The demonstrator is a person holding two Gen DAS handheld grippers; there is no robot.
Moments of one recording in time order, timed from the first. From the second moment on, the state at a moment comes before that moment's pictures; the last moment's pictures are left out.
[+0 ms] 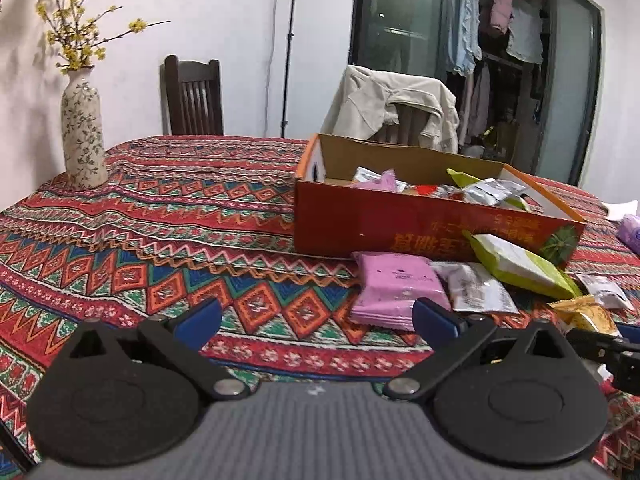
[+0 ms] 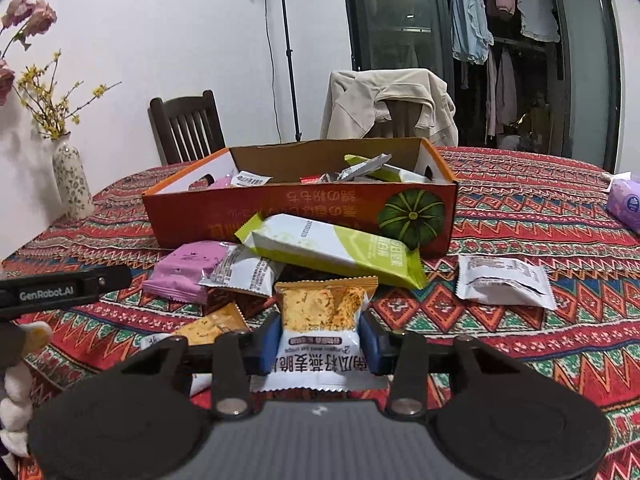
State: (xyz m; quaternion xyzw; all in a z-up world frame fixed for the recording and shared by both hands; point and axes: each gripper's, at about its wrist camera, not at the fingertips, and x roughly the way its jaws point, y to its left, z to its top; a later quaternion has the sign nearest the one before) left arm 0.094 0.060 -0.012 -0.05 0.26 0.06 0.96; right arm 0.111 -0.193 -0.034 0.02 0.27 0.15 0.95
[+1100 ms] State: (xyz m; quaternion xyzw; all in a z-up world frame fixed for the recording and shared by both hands) left arm 0.112 -0.042 -0.032 0.03 0.35 0.00 0.94; right arm 0.109 -0.245 -0.045 0.03 0.25 0.17 0.95
